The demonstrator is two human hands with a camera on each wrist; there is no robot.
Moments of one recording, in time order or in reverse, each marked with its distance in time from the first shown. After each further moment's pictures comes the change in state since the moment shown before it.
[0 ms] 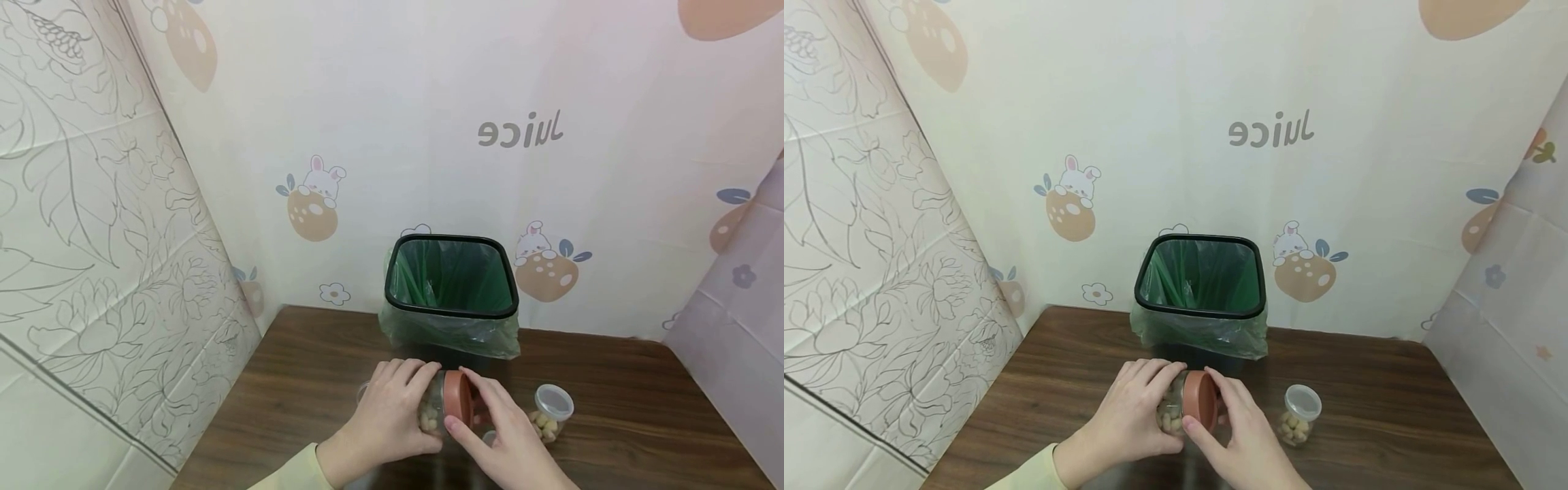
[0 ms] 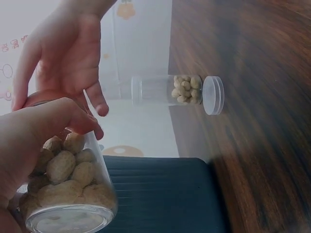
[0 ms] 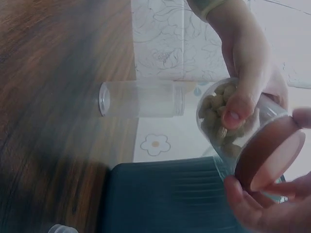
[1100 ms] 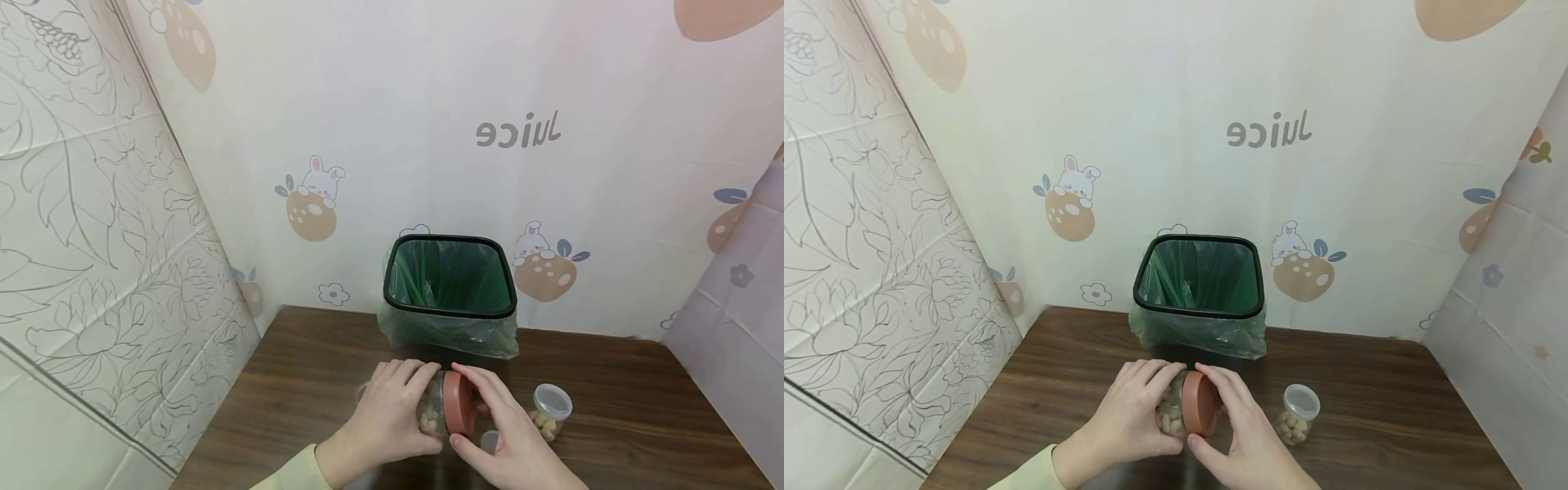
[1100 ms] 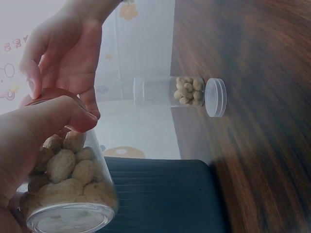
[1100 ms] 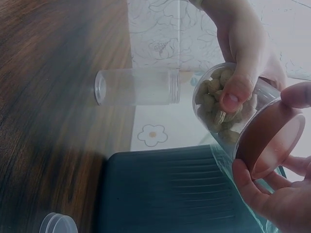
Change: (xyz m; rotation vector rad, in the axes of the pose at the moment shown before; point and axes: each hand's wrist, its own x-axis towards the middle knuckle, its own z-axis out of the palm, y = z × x) left_hand 0.002 0.002 -0.002 -0.027 -0.017 -0.007; right_hand -0.001 0.014 -0.005 -0.013 0.017 -0.327
